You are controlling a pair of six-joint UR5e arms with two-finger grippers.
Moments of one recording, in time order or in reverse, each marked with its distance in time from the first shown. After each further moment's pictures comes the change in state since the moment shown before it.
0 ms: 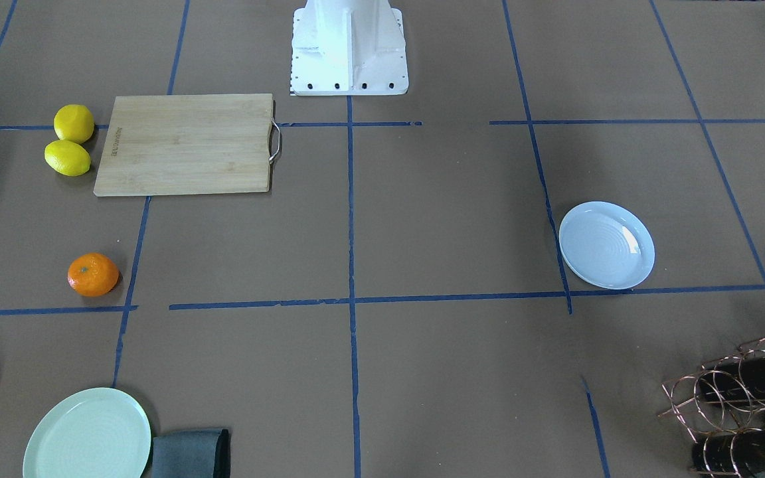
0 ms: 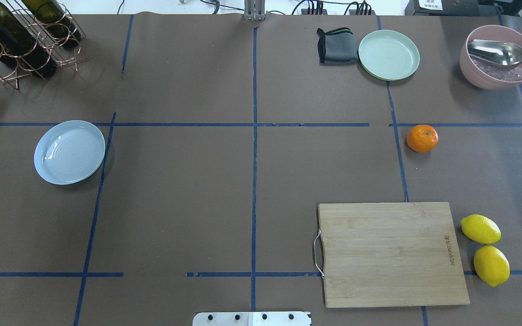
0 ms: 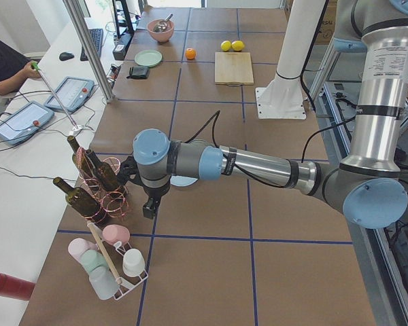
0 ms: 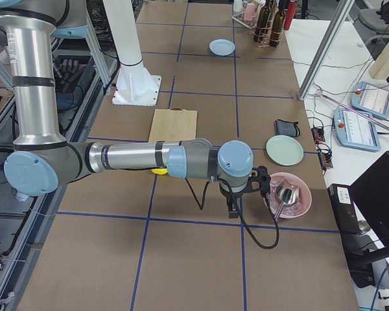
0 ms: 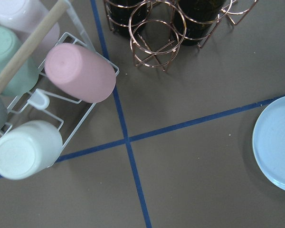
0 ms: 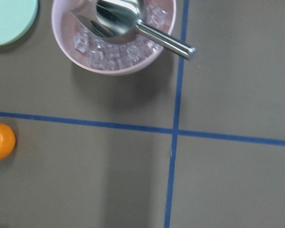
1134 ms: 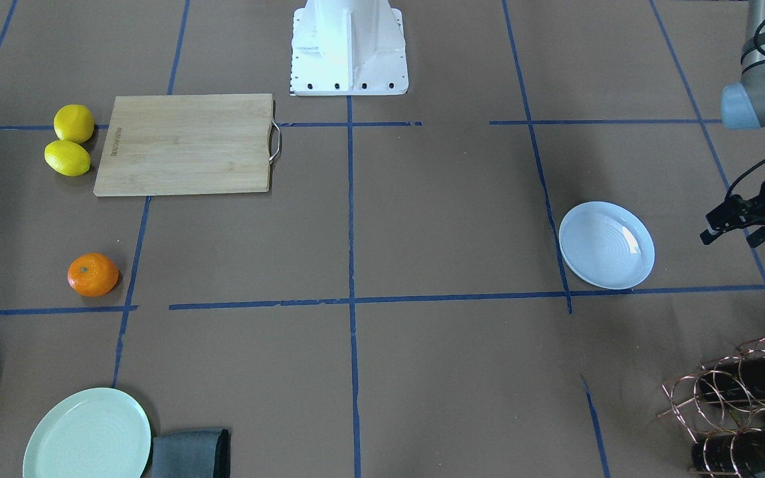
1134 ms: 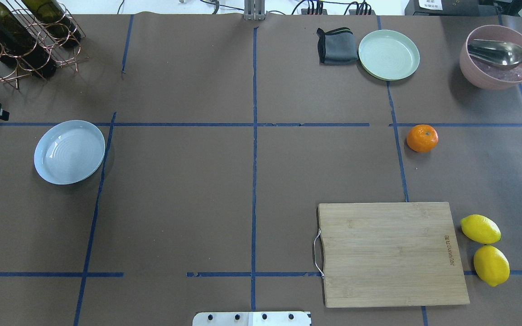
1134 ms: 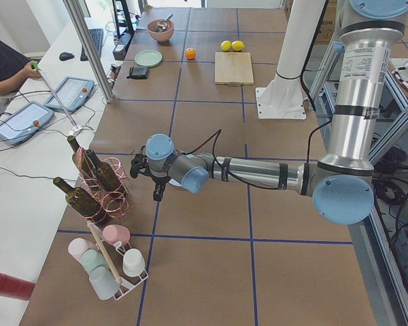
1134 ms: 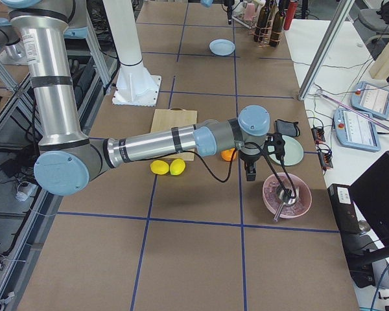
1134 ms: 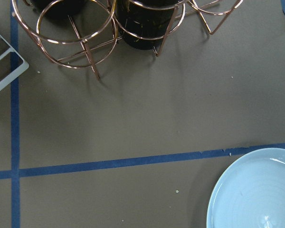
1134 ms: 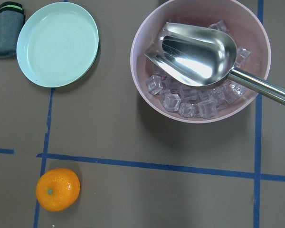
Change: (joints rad) left arm 0.397 0.008 0.171 -0.653 0.145 -0.873; right arm -0.168 0.074 0.020 0.159 0.008 0.366
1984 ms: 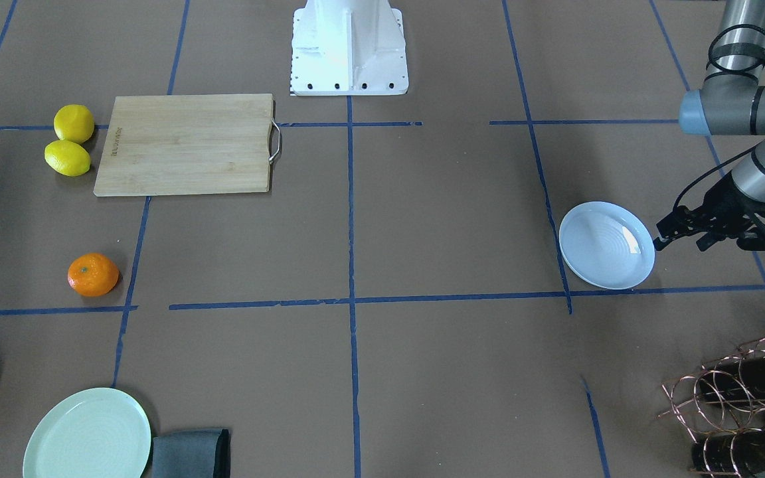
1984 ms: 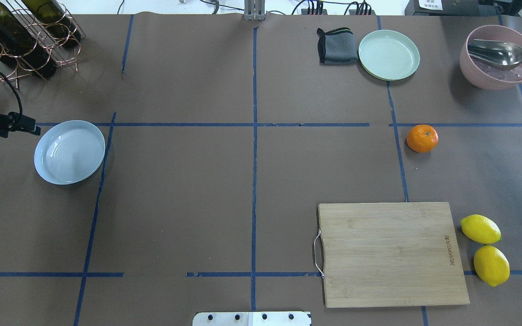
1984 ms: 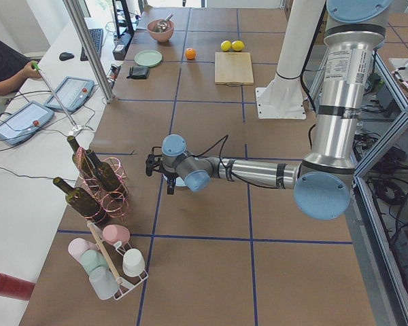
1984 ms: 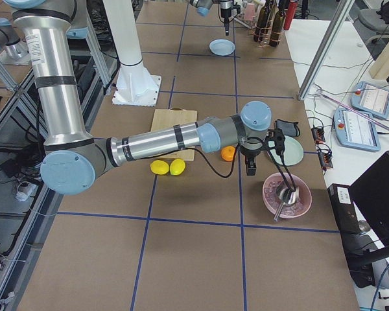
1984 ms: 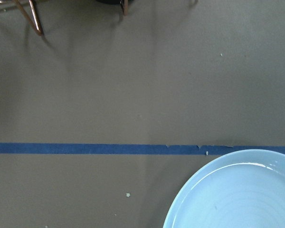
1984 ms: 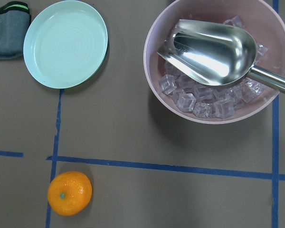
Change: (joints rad) left arm 0.125 -0.014 0.031 -0.063 0.064 -0.137; right arm -0.032 0.017 0.001 0.005 0.000 0.058
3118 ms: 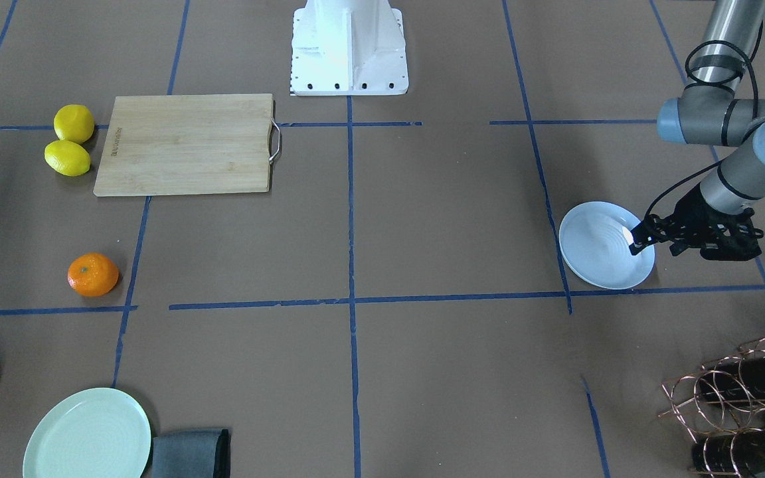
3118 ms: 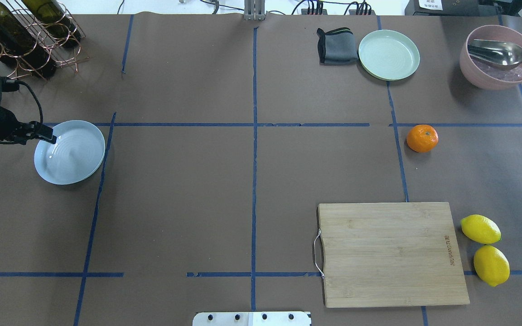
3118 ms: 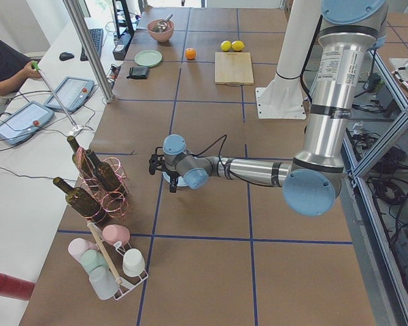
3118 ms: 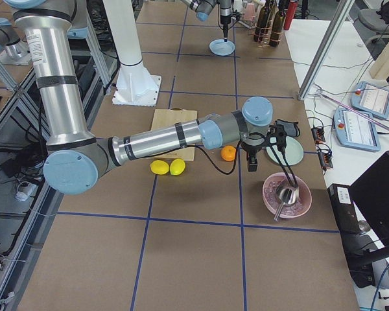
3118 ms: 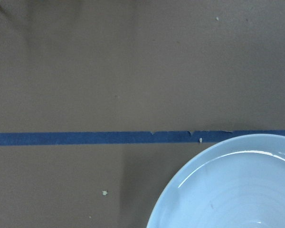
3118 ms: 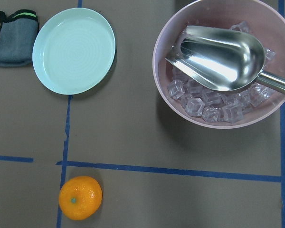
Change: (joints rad) left arm 0.057 -0.039 0.042 0.010 0.017 -0.004; right arm -0.002 0.014 0.008 -0.001 0.007 0.028
